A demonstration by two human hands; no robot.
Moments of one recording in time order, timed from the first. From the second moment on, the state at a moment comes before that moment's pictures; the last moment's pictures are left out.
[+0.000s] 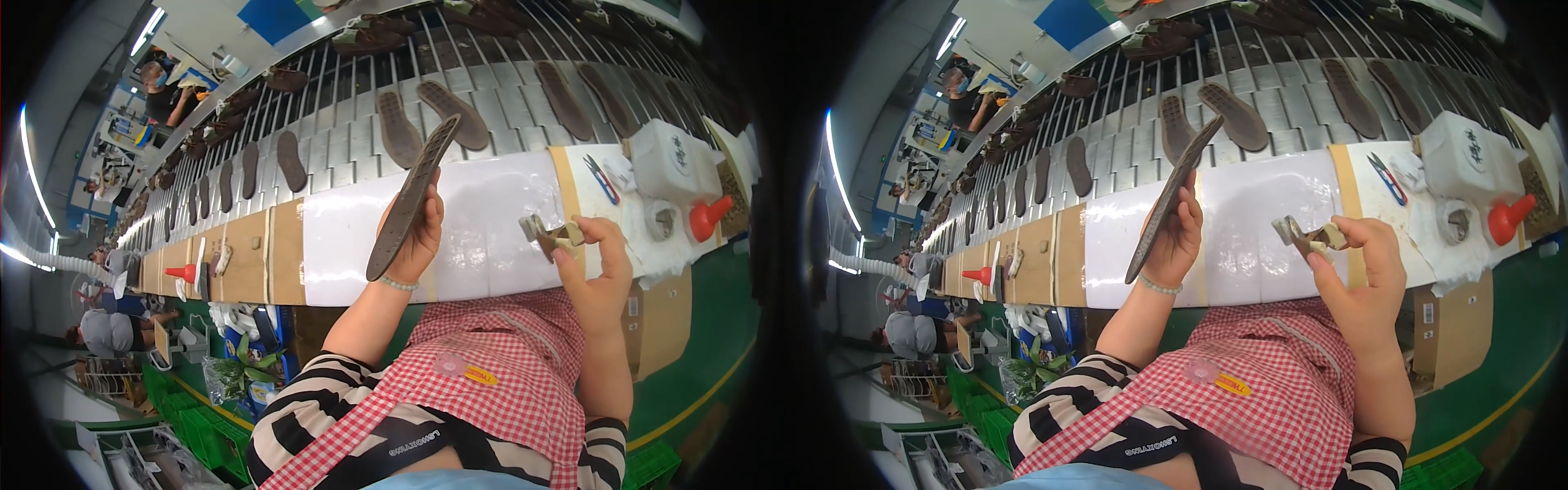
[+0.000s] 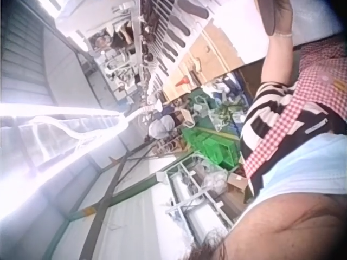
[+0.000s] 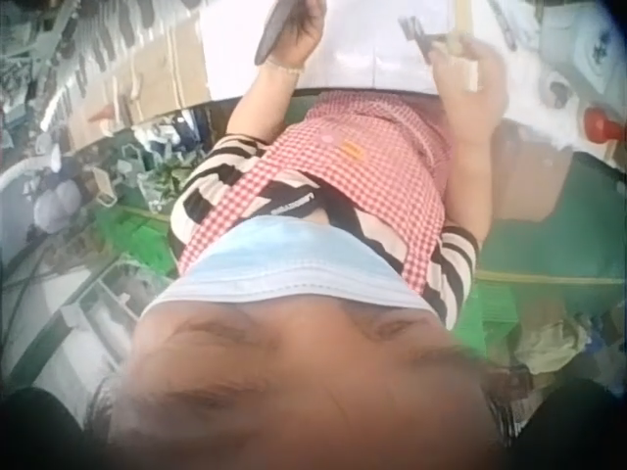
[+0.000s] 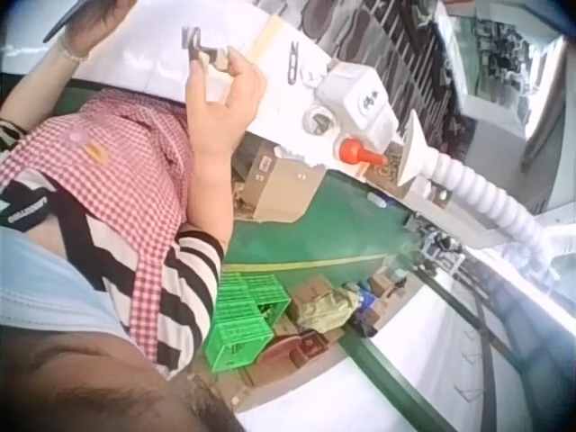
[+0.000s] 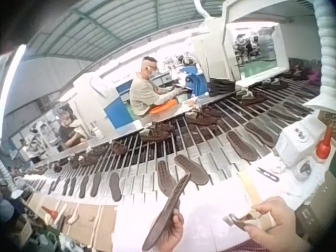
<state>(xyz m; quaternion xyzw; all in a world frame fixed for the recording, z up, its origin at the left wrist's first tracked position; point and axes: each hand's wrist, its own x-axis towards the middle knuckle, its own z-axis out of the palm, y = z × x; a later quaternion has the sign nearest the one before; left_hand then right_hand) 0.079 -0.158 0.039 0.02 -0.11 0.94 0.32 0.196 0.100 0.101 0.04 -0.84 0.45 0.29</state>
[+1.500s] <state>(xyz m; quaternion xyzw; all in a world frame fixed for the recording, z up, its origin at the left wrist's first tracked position) -0.022 -0.279 0.059 0.19 0.09 0.95 0.23 0.253 0.287 0.134 -0.14 -0.94 0.02 0.32</state>
